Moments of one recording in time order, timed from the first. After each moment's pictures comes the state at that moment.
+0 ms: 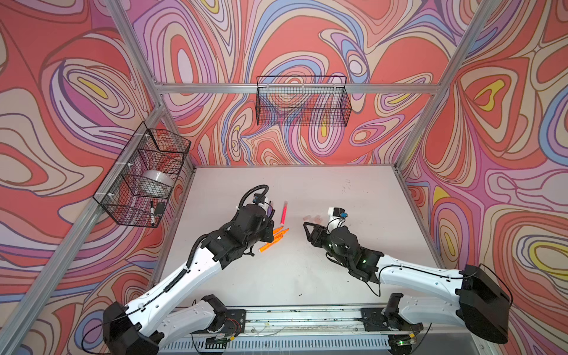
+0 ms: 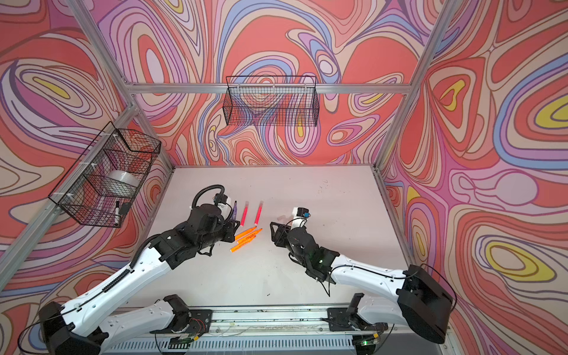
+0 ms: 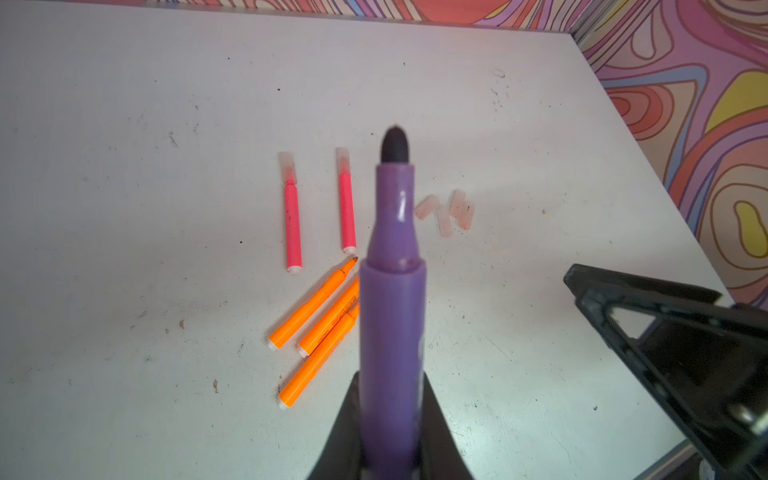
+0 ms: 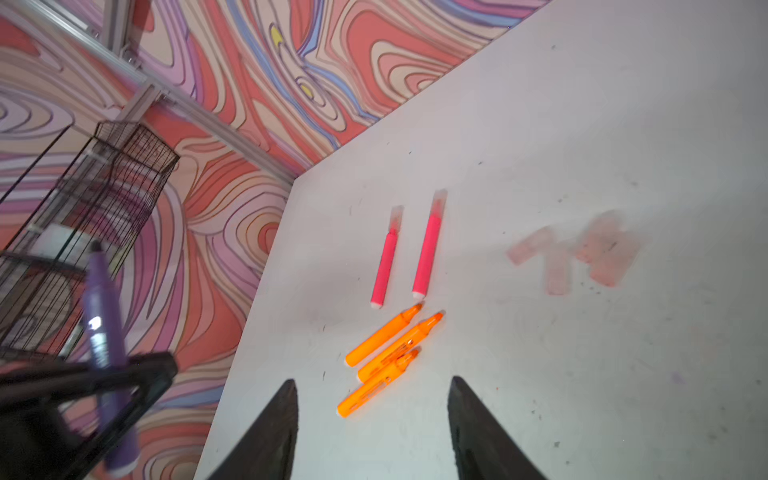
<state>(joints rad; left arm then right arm) -0.67 1.05 0.96 -0.60 -0.14 -0.48 0.88 1.24 0.63 0.23 0.33 0.91</state>
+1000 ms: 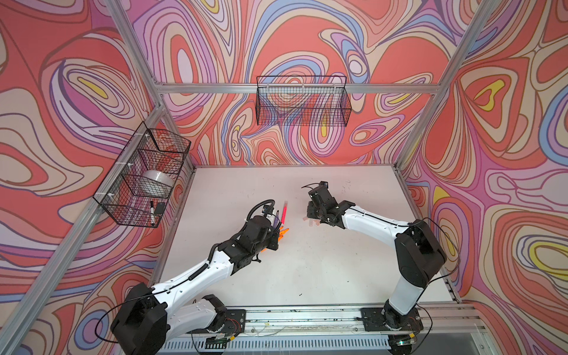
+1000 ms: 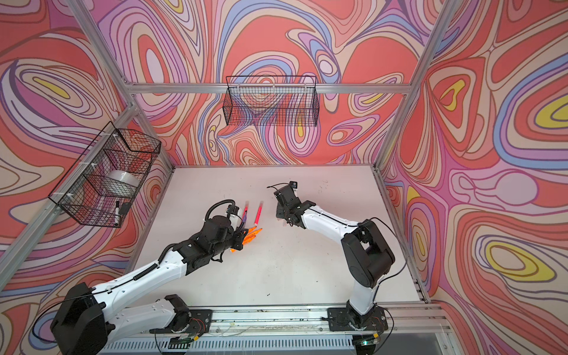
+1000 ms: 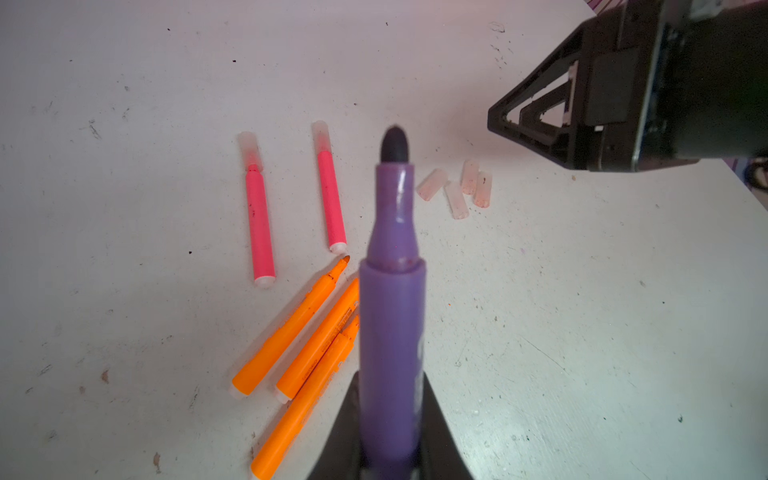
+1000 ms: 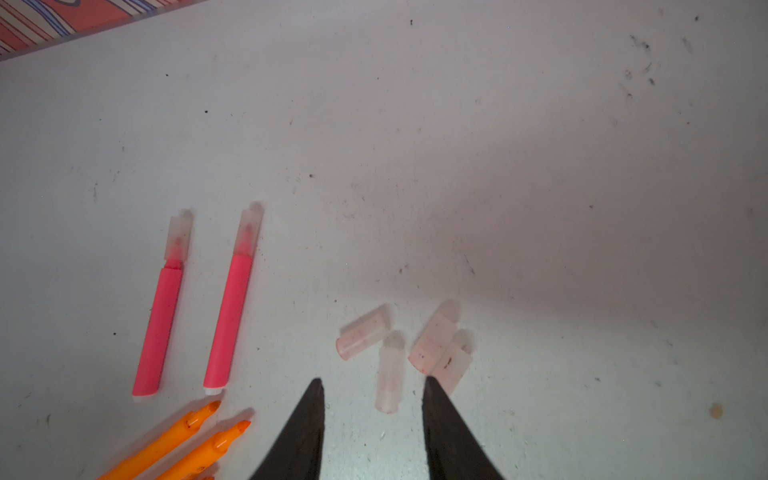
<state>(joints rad) -0.68 1.13 0.66 -0.18 -0.10 -0.37 0.63 1.77 1.24 -0.36 0.26 0.64</state>
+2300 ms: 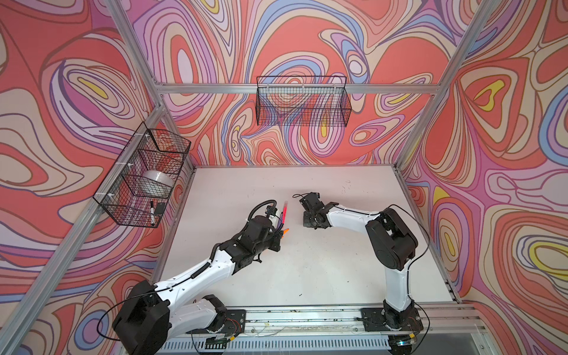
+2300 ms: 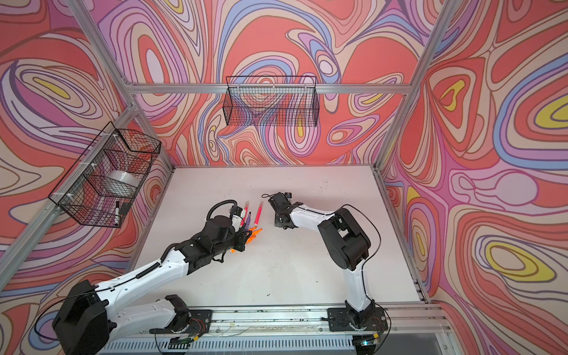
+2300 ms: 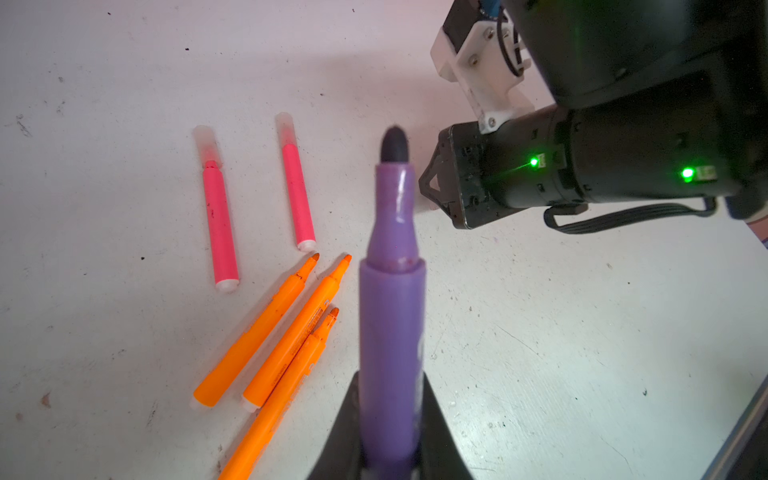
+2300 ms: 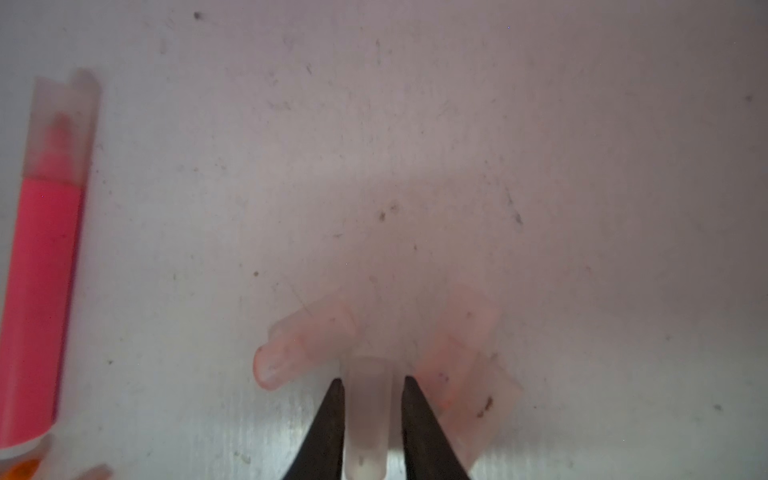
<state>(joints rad) -0.69 1.15 0.66 -0.16 -0.04 -0.37 0.63 2.03 1.34 -0.44 0.24 0.63</state>
